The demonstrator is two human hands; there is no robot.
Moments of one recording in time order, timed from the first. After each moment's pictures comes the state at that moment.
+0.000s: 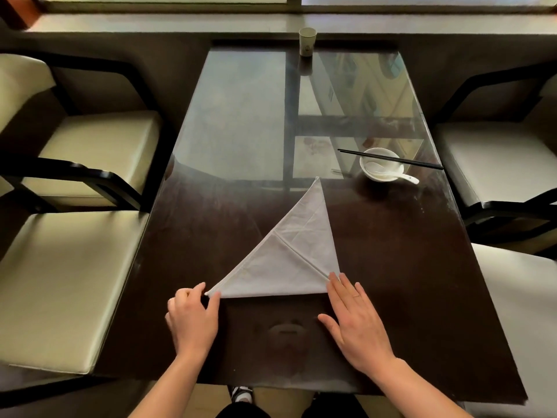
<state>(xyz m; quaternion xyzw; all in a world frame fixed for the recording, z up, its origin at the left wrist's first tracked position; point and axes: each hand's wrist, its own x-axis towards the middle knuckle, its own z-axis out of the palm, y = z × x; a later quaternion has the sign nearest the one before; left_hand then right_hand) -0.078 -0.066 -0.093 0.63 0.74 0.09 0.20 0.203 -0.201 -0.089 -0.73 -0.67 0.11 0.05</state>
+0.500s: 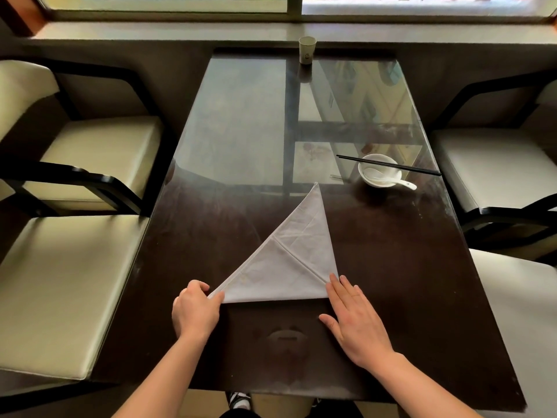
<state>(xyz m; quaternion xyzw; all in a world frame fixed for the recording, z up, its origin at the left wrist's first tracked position) -0.062 -0.036 -0.087 0.57 0.78 0.05 0.24 0.218 -0.193 -0.104 -0.74 -0.66 0.14 0.02</state>
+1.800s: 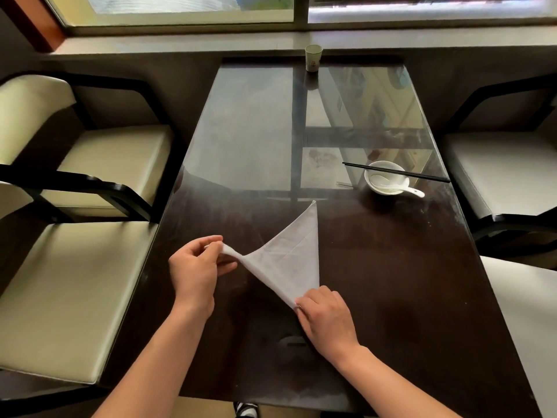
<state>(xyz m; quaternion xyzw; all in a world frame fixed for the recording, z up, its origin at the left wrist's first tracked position) -0.020 -0.003 0.017 0.37 0.62 0.47 0.51 0.166 -0.144 -0.078 -0.71 -0.69 0.07 0.16</state>
